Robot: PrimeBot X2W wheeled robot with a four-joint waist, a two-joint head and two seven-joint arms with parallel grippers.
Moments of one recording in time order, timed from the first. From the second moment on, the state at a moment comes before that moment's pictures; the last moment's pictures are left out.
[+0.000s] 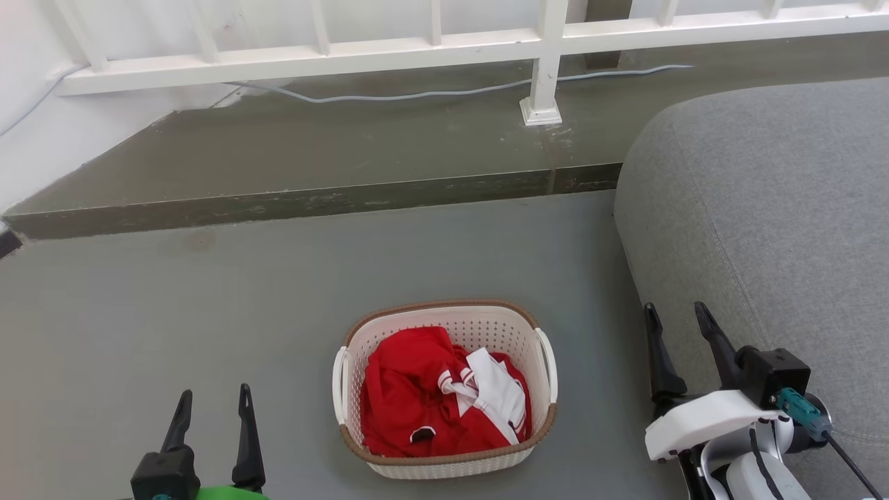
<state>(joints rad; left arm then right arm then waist) 0.15 0.05 -0.12 0.11 -0.18 0.09 -0.26 0.03 -0.04 0.20 0.19 0.23 -0.06 -0.25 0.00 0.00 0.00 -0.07</state>
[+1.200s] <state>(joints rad) 0.02 0.05 -0.13 0.13 -0.17 0.09 -0.25 -0.12 -0.04 0.18 0.22 0.22 -0.07 -0.25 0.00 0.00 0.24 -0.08</state>
